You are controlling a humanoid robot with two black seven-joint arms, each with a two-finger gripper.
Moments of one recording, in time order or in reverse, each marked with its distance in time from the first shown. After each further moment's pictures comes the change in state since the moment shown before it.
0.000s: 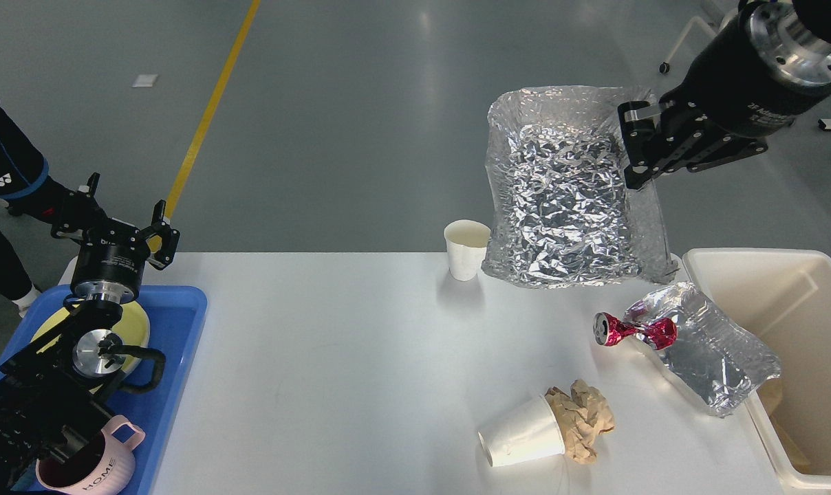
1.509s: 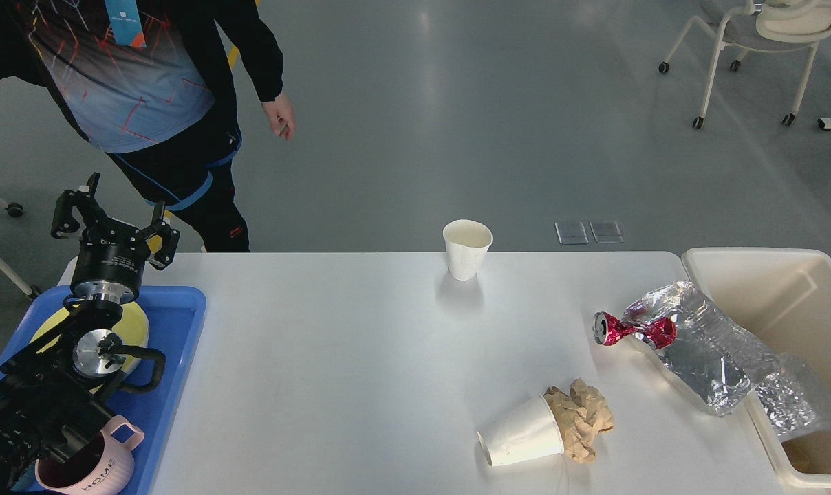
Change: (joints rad) left arm 0.000 0.000 0.000 0.000 0.000 0.000 0.000; right arm -1.836 -0.042 0.728 -1.385 -0.094 -0.805 0.021
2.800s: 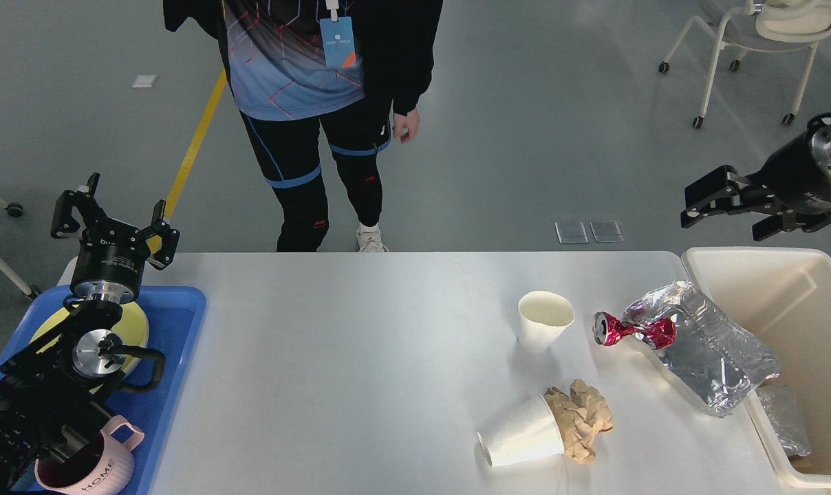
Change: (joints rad) left arm 0.000 0.000 0.000 0.000 0.000 -0.001 0.000; right arm 1.160 -0.297 -0.091 1.101 -0.509 0.902 -0.048
